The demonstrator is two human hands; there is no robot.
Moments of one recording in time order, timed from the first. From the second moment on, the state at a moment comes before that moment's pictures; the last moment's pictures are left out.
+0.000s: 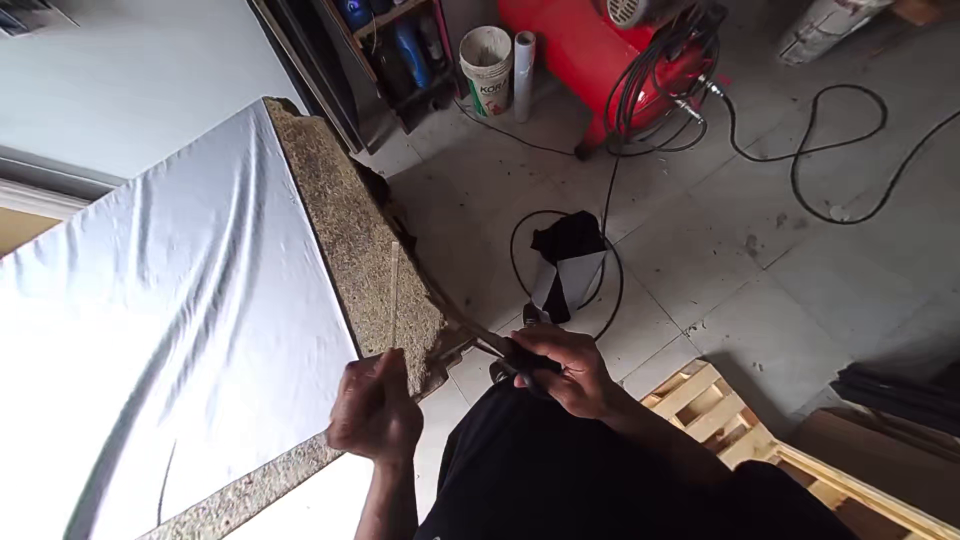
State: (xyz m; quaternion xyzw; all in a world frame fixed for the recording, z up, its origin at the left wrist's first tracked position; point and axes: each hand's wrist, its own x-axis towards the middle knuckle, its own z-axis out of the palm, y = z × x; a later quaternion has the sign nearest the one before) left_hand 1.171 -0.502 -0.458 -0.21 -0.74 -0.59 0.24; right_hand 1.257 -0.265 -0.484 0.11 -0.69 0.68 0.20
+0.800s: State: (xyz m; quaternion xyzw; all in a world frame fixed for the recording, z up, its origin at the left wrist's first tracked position) left_hand 0.845 -0.312 -0.473 -0.23 -0.71 -0.61 0.26; right_hand 0.965 -0.069 -0.490 0.05 -0.72 0.67 0.18
